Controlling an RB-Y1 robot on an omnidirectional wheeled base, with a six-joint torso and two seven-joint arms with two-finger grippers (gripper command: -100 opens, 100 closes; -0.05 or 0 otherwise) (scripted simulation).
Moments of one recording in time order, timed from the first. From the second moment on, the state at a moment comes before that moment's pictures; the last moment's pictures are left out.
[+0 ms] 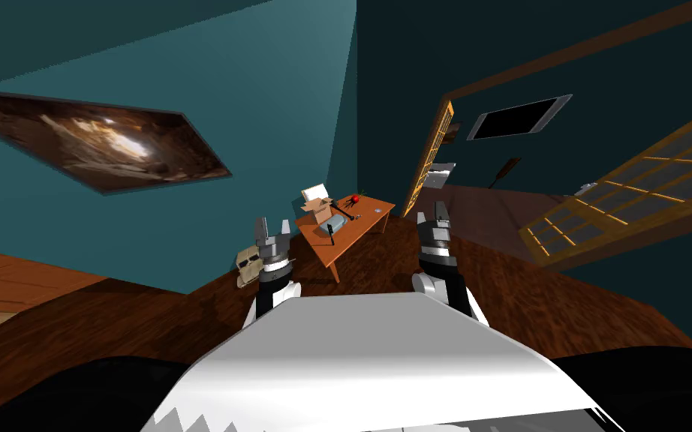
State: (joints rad) left arm 0.50 0.04 -0.01 -2.27 -0.01 -0.63 0.01; right arm 0.48 0.00 -0.07 -2.28 -0.07 -0.43 0.15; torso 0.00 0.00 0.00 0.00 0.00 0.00
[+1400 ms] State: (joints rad) left arm 0.40 0.17 0.06 -2.14 -0.36 -0.34 0.29; right arm 0.48 0.00 -0.07 -2.28 -0.07 -0.43 0.15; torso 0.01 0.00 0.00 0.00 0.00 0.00
